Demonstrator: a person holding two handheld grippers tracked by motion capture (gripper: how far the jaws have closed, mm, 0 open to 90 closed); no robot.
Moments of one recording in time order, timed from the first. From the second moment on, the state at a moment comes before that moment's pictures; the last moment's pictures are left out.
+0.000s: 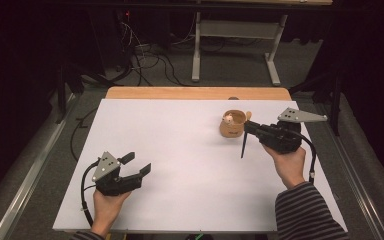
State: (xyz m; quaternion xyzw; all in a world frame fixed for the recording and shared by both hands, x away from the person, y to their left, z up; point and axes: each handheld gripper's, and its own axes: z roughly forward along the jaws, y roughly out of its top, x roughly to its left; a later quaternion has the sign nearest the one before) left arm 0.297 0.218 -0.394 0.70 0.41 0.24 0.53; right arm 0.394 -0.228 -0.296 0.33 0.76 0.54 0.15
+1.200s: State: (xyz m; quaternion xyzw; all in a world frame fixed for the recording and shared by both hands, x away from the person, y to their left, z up) left arm 0.300 0.219 -0.395 0.71 0.42 0.24 0.52; right arm 0.452 -0.221 -0.273 0.36 0.75 0.52 0.19
